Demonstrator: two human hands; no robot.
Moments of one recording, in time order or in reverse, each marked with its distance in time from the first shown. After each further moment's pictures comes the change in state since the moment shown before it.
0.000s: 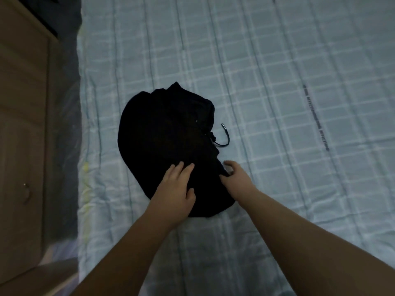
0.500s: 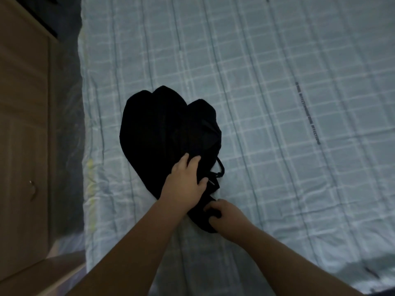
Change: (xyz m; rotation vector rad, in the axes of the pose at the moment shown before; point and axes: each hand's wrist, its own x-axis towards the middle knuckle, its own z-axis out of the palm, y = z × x) left_hand 0.009 0.034 0.003 0.069 -0.018 -0.077; right_hand -0.085 0.048 0.015 -0.354 -0.327 -0.235
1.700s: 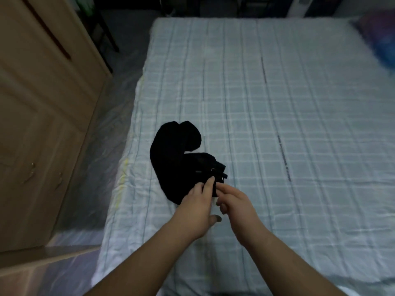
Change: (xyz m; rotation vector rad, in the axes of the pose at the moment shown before) left_hand -0.175 0.080 -0.057 -0.042 0.130 0.126; right_hand -0.174 -0.120 -0.069 0.716 0.196 -0.151
